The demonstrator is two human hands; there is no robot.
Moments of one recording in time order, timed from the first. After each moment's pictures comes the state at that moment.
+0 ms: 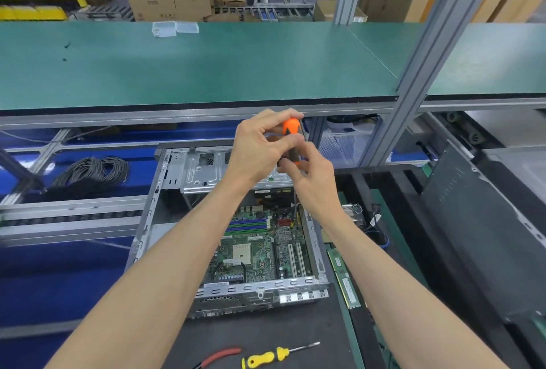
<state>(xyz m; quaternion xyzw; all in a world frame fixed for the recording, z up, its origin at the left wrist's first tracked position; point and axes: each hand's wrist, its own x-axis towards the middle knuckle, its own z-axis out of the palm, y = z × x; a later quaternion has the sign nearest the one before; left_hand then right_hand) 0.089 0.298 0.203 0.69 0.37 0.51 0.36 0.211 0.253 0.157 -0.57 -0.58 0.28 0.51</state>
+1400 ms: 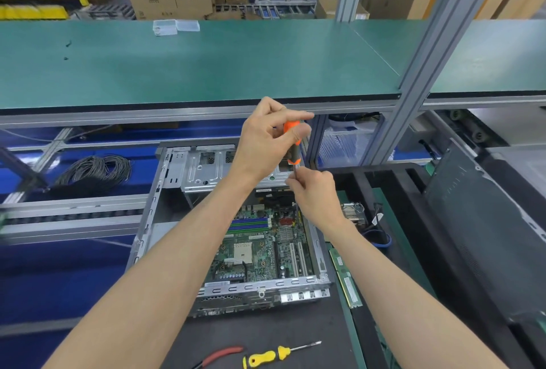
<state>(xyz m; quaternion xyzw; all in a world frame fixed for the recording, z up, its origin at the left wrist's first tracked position) 0.093 0.302 0.202 0.72 0.32 0.51 0.33 0.226 0.259 0.116 -0.65 -0.65 0.15 0.36</state>
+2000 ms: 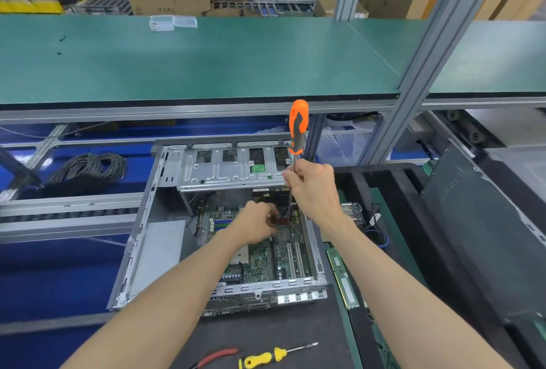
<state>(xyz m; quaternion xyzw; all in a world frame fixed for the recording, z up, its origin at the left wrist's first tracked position) 0.072 0.293 0.040 0.81 0.52 0.00 0.28 0.225 0.264 0.125 -0.64 -0.65 0.14 0.40</state>
